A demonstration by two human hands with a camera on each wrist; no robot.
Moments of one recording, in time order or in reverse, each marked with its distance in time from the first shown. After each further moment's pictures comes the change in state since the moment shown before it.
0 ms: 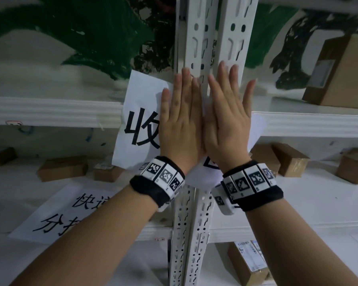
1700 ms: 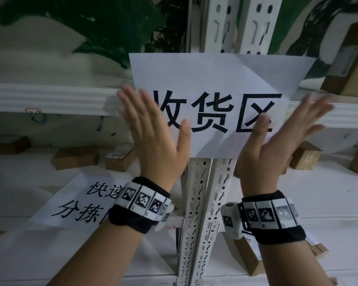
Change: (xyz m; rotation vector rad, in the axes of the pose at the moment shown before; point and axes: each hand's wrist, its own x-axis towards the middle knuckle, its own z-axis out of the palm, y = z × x) left_hand -0.056 -0.062 -0.029 -0.469 0.098 -0.296; right_hand -0.053 -0.017 -0.020 -0.004 0.258 0.524
